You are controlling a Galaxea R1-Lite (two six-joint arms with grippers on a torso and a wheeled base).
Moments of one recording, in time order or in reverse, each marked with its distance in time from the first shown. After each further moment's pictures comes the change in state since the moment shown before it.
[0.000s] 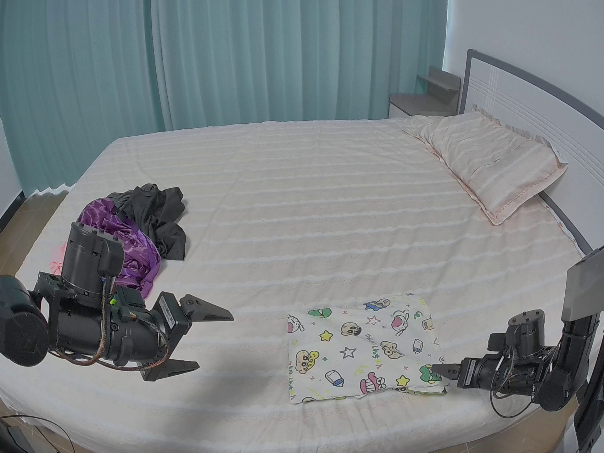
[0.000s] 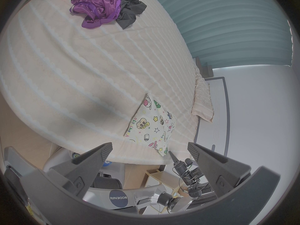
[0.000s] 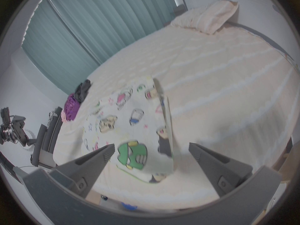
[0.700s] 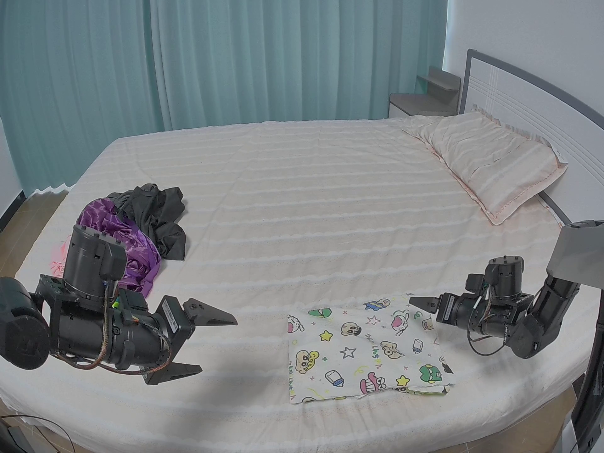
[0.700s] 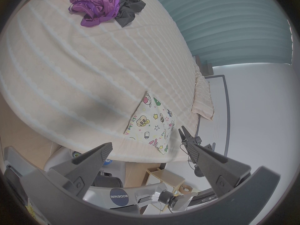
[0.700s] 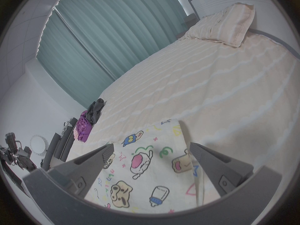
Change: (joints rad) left arm -0.017 -0.001 0.004 0.000 -0.001 -0.001; right arm -0.072 0.066 -0.491 0.205 0.140 0.002
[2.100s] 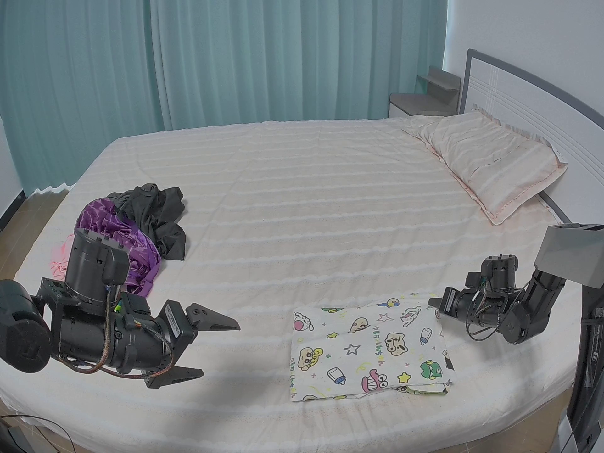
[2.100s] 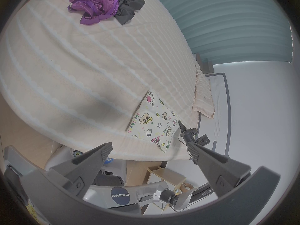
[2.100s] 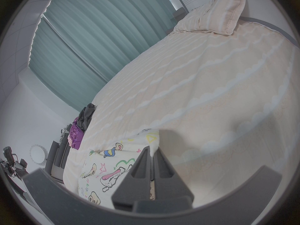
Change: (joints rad) left arm -0.019 0.000 0.010 -0.001 0.002 0.001; right arm -0.104 0.166 -0.197 0.078 0.076 0.013
